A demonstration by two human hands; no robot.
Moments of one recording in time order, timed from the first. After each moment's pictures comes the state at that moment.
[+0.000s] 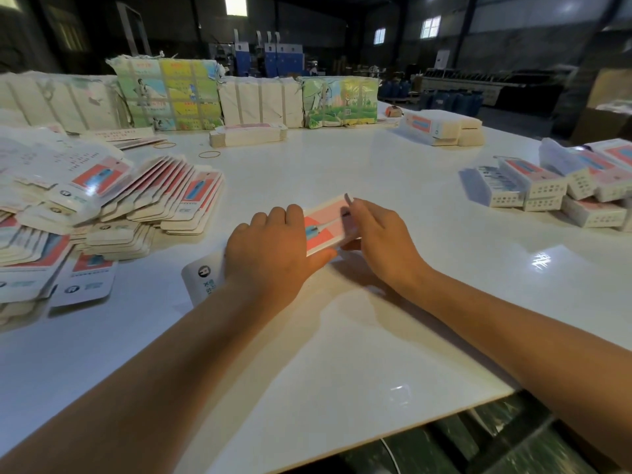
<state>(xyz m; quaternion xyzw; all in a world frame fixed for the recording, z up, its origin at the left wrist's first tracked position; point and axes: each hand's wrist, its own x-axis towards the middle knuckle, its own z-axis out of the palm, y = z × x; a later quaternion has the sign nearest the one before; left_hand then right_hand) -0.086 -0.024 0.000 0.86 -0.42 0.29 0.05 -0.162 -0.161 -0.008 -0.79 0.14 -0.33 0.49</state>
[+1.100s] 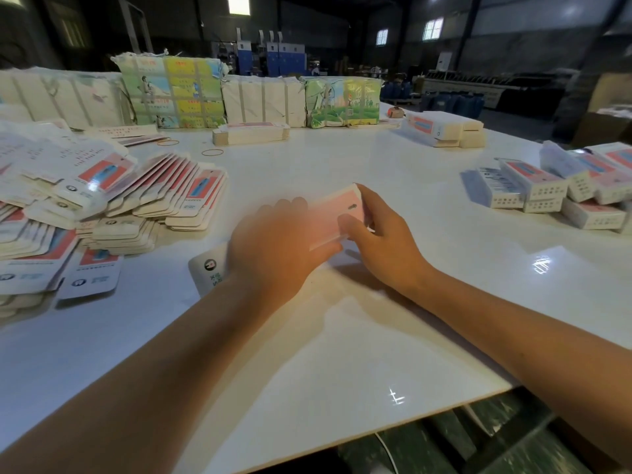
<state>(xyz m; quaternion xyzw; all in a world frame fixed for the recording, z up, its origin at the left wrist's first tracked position) -0.077 -0.026 -0.004 0.85 -0.41 0.32 0.09 -0.167 -0.158 -0.005 -0.84 0.07 -0.34 0.42</state>
